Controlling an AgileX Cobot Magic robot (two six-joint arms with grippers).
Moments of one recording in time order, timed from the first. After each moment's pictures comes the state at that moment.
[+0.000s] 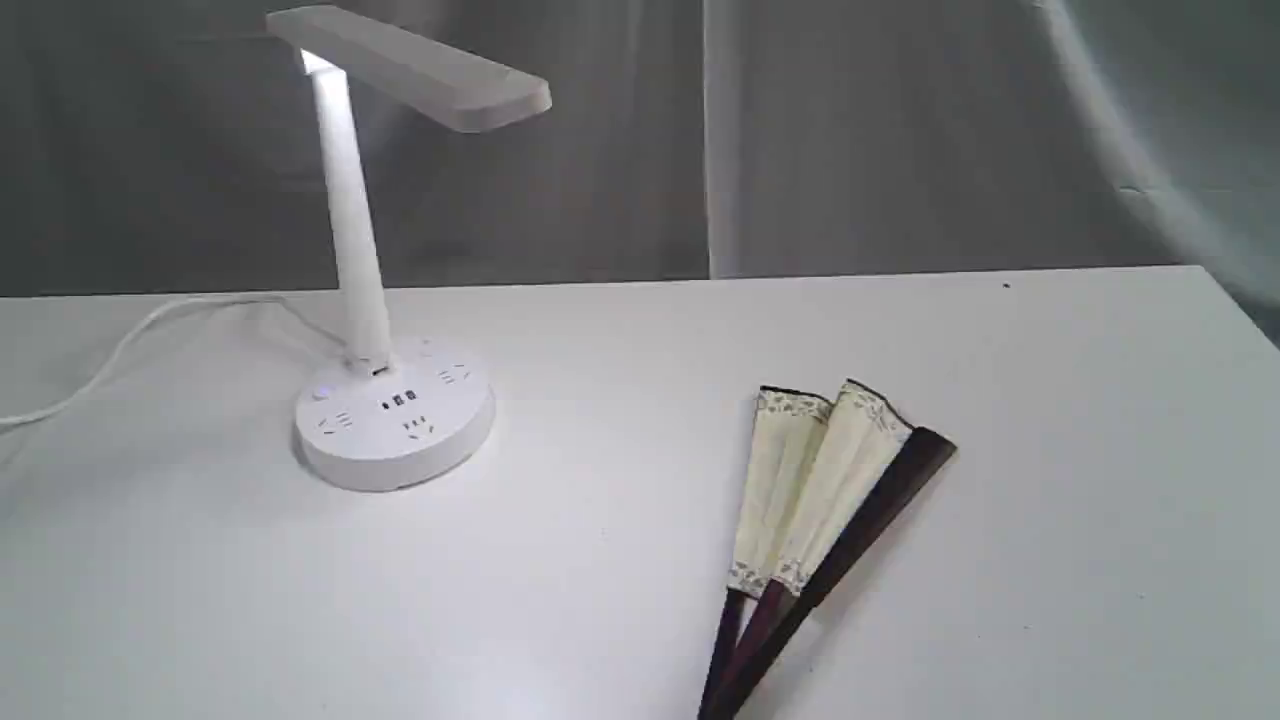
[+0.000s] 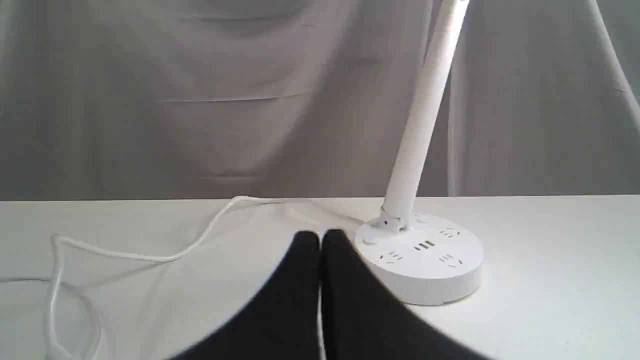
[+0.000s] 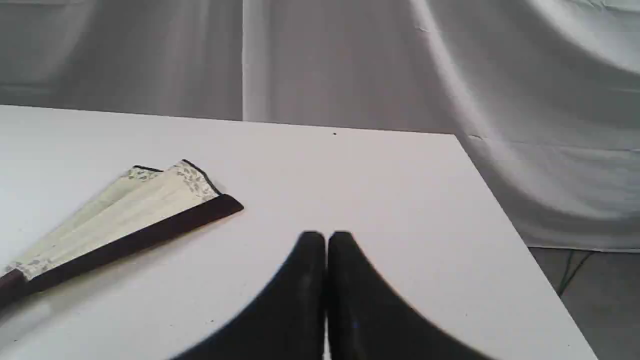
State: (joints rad) left arm -0.02 0.00 0.00 -0.02 0.11 0.00; right arm -0.03 0.00 0.00 -0.03 0.23 -0.06
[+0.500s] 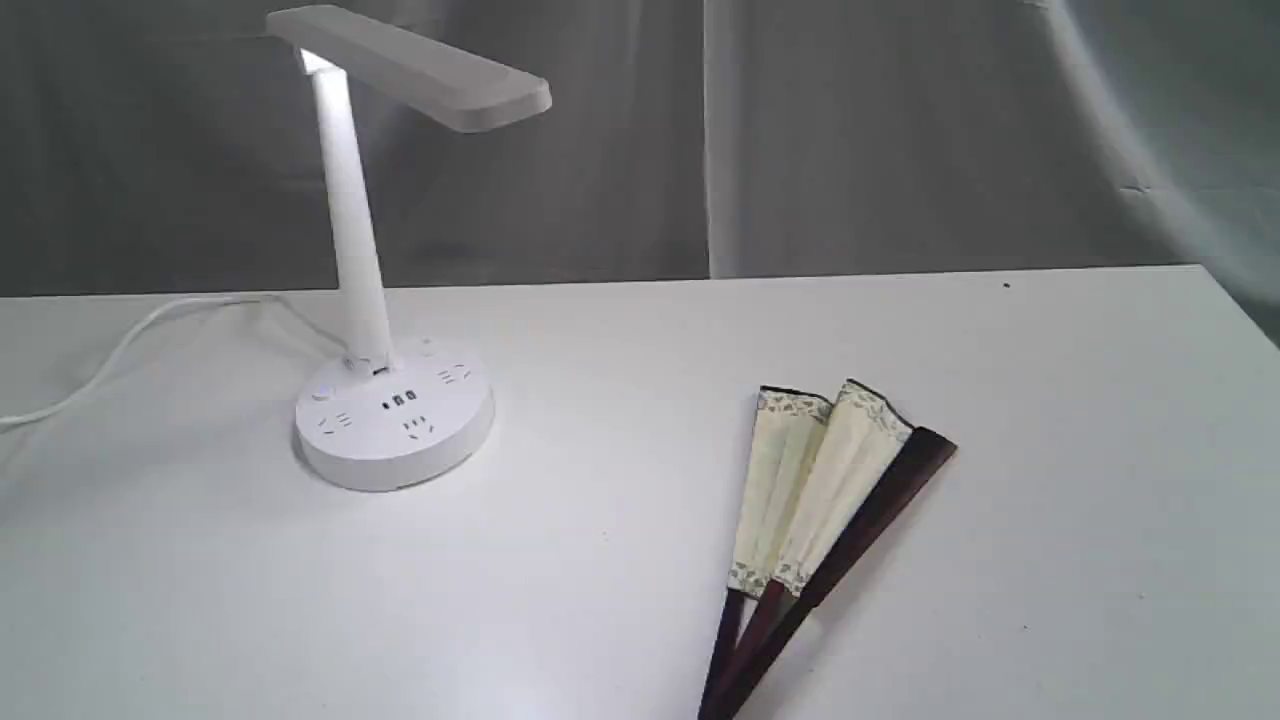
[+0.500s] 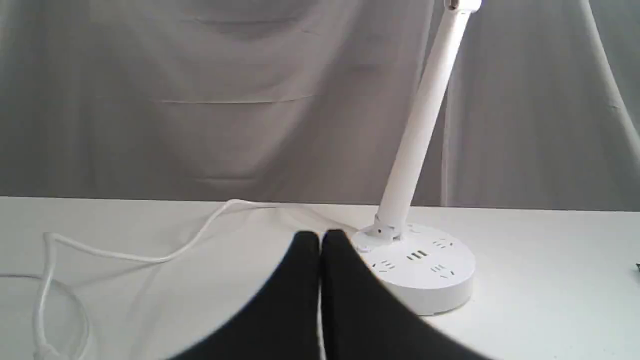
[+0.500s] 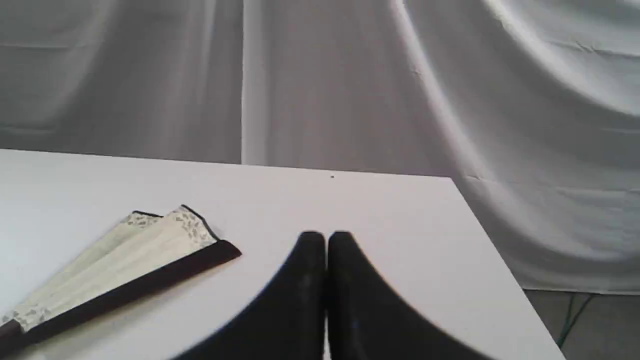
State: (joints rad) left arm -0.02 0.00 0.00 -0.02 0.10 -0.04; right arm -0.03 0.00 0.00 -0.03 0.14 -0.06
